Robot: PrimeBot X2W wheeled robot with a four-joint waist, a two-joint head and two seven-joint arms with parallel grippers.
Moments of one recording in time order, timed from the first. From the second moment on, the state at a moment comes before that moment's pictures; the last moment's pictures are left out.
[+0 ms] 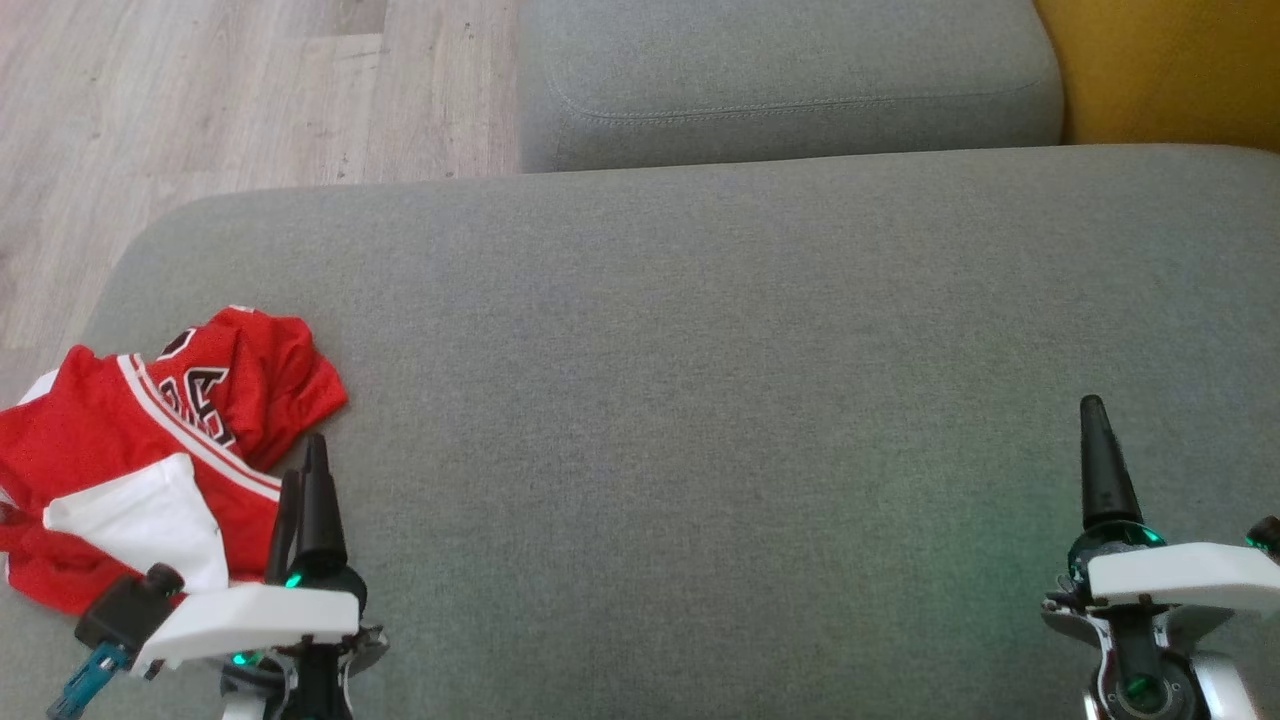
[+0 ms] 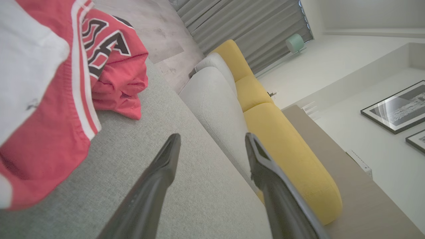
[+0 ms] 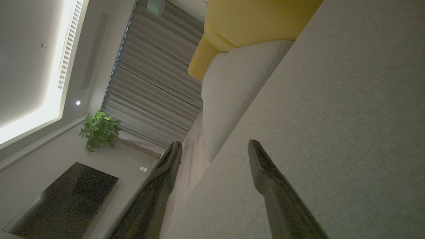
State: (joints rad) left arm -0.04 0.06 -0.07 0.20 -1.09 -0.12 -0.01; right arm -0.01 -0.07 -0.03 0.20 1.11 0.13 -0.01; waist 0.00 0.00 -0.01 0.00
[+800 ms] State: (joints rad) left arm -0.04 0.09 -0.17 0.22 -0.78 -0.11 -0.07; right arm -0.01 -0.09 0.03 0.18 0.82 0.13 -0.04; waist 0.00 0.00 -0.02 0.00
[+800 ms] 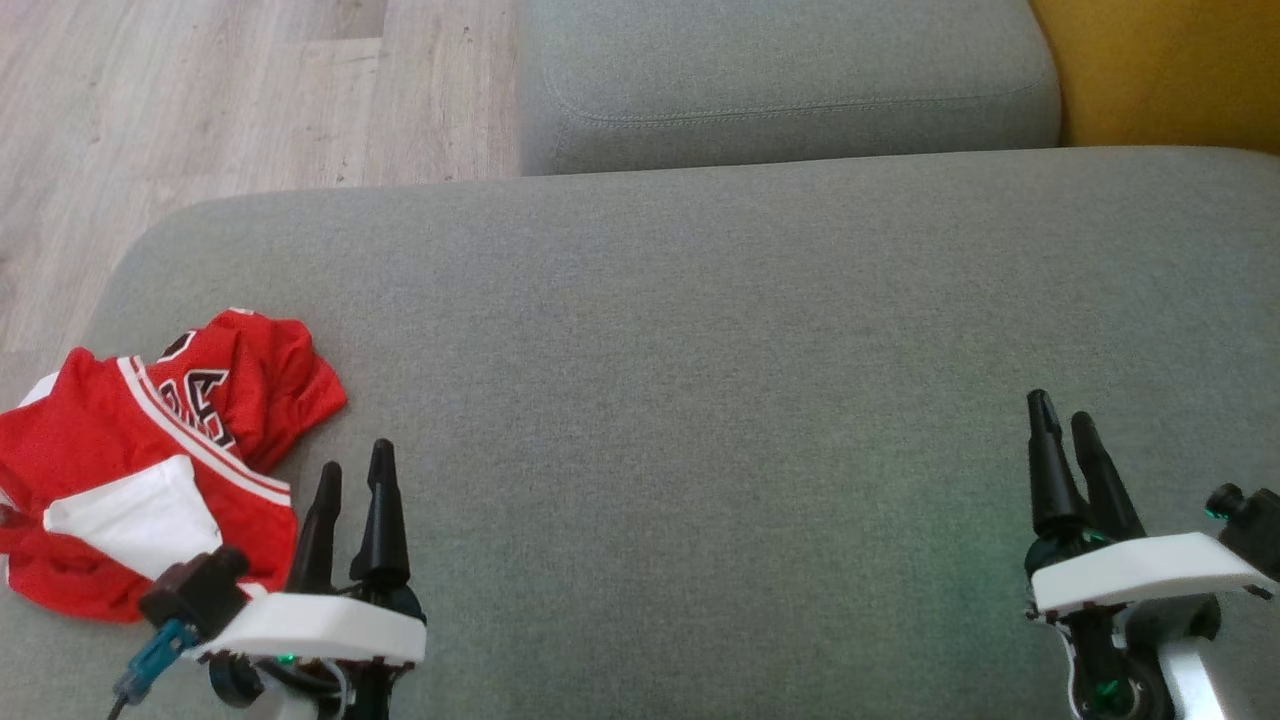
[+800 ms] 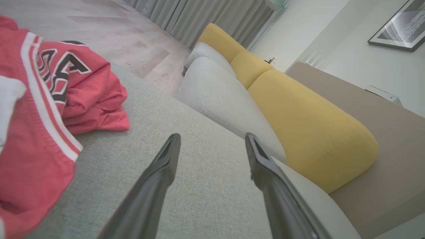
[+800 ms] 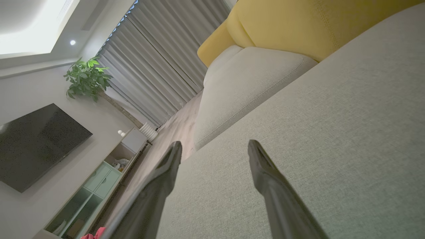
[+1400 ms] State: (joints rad) left arm -0.06 0.12 -0.24 0.25 -0.55 -0.08 -0.13; right arm 0.02 -0.10 0.08 0.16 0.58 0.13 -0.06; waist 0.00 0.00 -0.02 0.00
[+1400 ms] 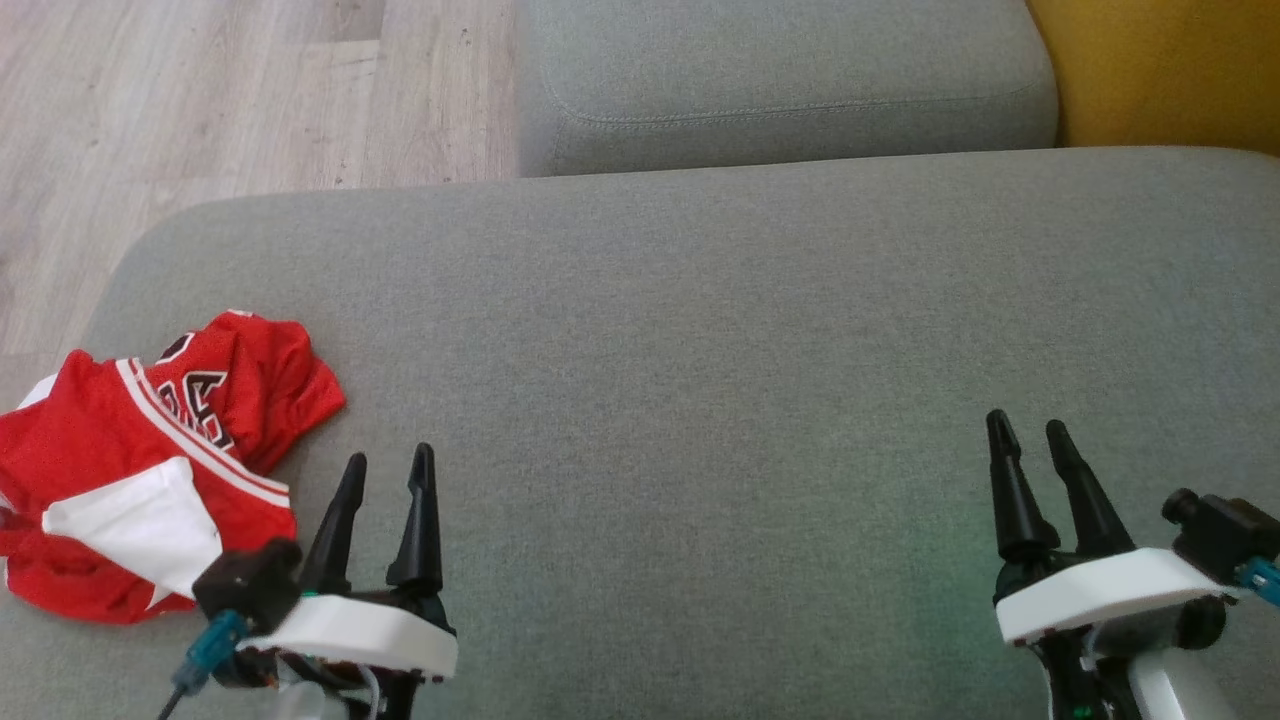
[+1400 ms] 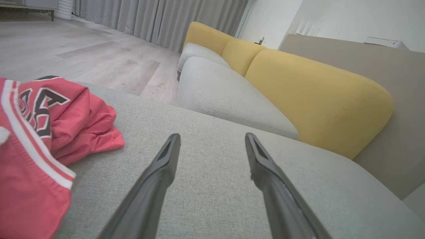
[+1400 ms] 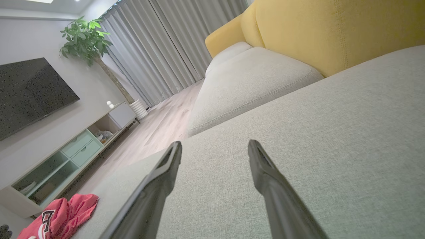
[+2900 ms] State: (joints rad) left arm -0.05 0.11 -0.20 0.35 -0.14 0.00 -0.25; right arm 0.06 -0.06 0.06 0.11 0.16 0.13 -0.15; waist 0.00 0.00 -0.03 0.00
